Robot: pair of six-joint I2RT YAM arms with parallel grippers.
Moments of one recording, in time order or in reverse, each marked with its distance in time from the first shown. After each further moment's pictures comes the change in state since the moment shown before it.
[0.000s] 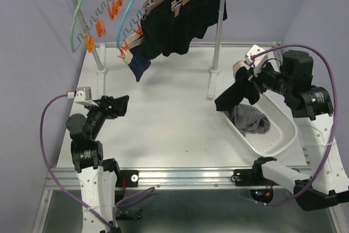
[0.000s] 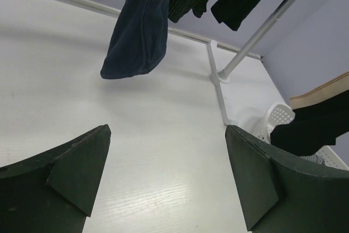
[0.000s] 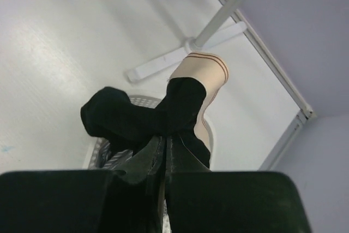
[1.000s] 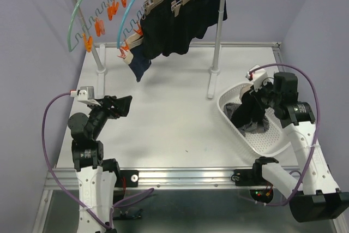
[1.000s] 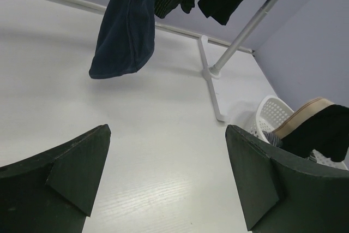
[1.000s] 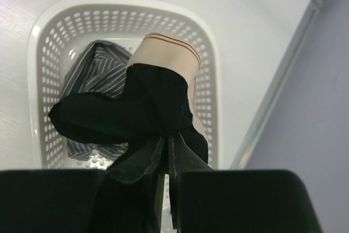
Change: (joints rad) left arm -0.058 0.005 0.000 0.014 -0.013 -0.002; right arm -0.142 -0.151 -0.397 0.134 0.272 0.031
